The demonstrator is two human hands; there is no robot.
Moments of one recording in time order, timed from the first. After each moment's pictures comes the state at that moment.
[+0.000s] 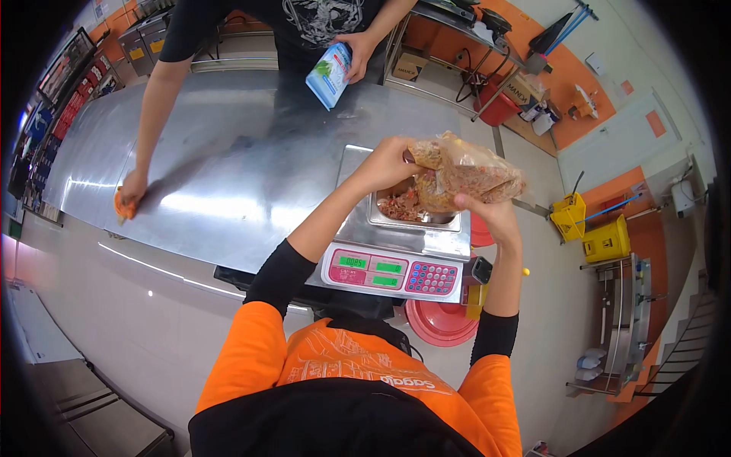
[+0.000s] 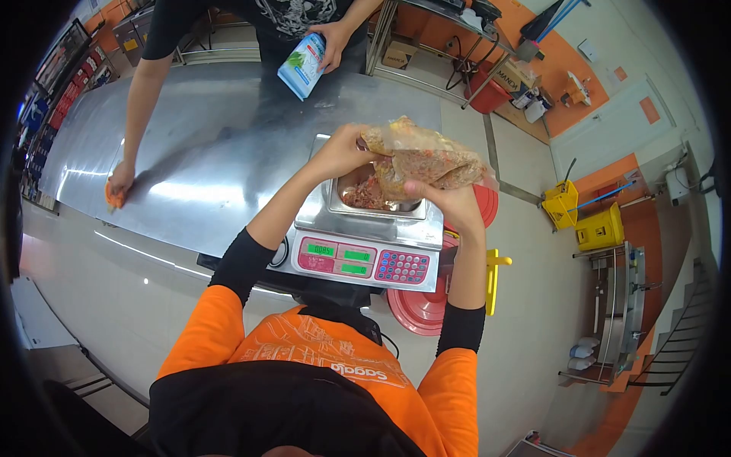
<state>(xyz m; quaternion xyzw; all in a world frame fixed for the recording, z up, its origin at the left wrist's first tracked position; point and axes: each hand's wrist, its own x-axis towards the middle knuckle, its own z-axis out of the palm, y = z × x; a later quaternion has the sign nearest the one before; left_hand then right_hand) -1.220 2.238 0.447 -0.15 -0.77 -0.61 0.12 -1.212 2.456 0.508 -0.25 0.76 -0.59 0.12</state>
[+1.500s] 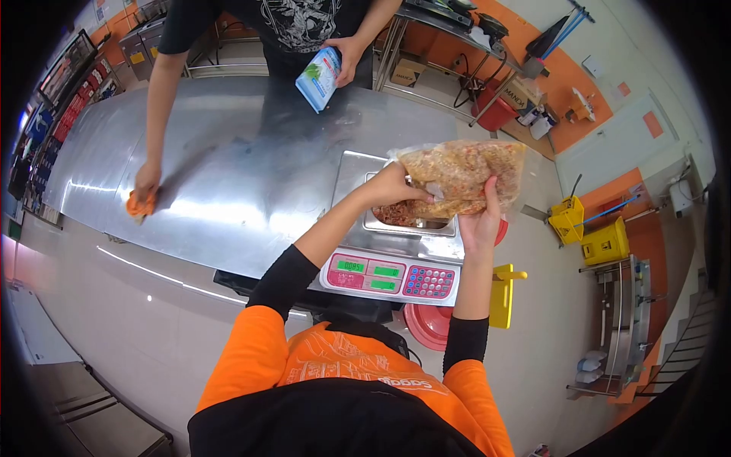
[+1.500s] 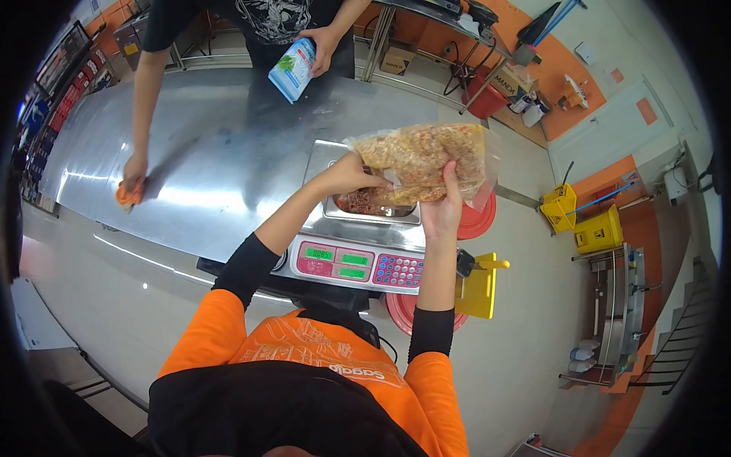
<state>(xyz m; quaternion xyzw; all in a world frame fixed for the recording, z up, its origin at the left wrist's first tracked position) -1.213 2.251 0.440 -0.15 -0.76 -0.63 -0.04 -1.217 2.440 0.468 -0.09 0.37 -0.92 0.05</state>
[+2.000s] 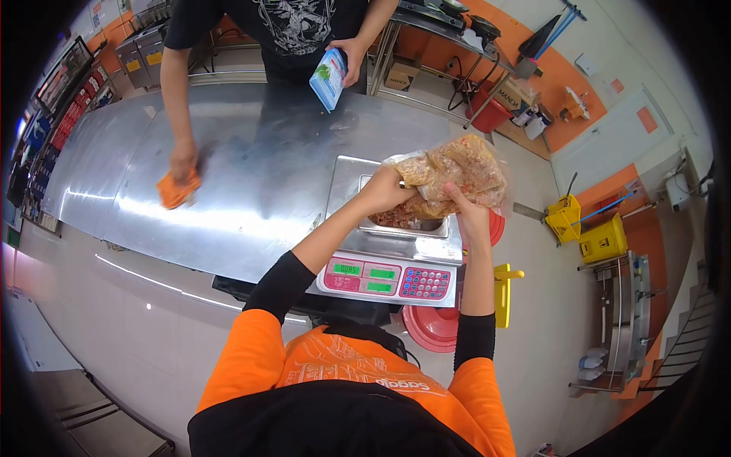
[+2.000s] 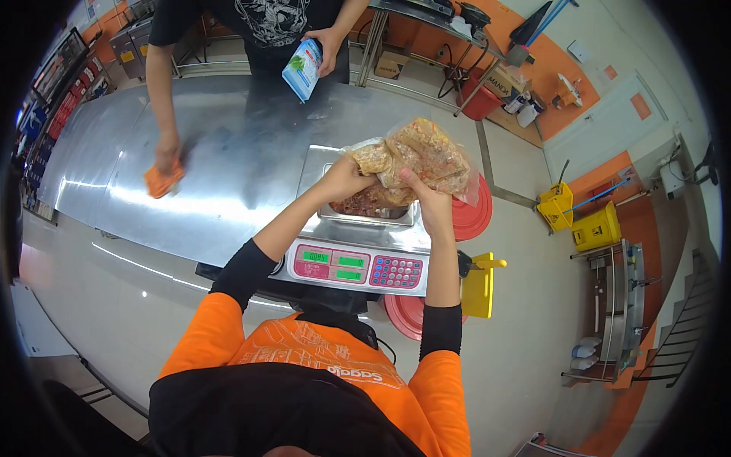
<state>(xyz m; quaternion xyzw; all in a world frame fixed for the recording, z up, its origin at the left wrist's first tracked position) -1.217 2.261 0.420 -0.15 -0.78 -0.60 0.10 -1.225 2.448 0.455 -0.13 0.63 -0.76 0.04</state>
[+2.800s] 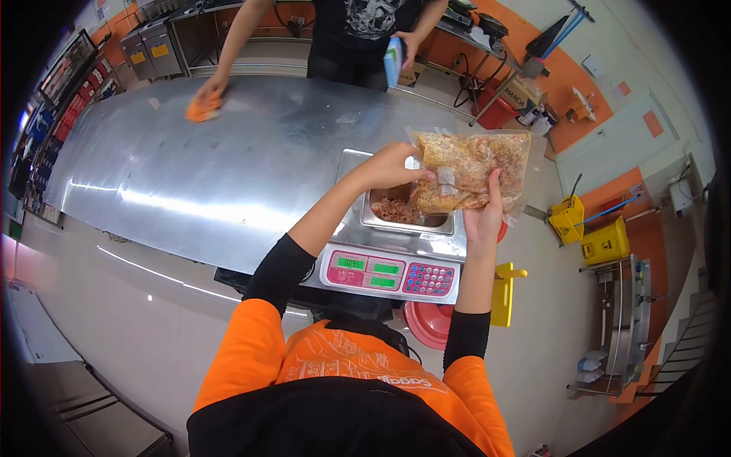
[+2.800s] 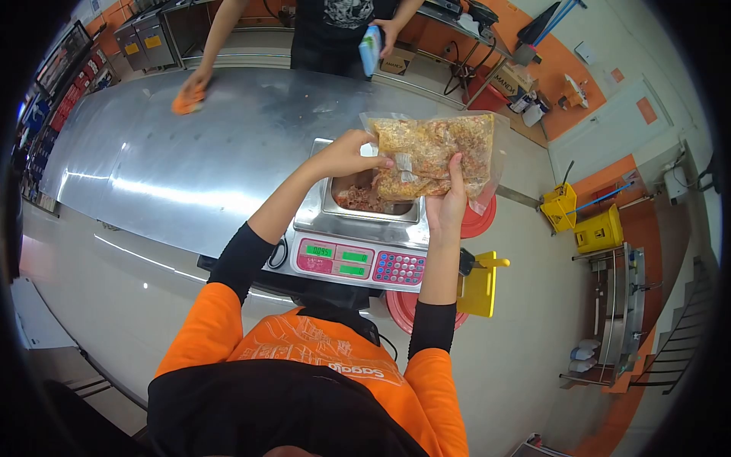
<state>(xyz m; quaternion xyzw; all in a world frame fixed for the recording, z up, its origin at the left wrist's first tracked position) -1.228 2.238 0.449 -0.21 -0.81 -0.54 0.09 -1.228 2.443 0.464 -0.07 0.39 -0.92 0.03</state>
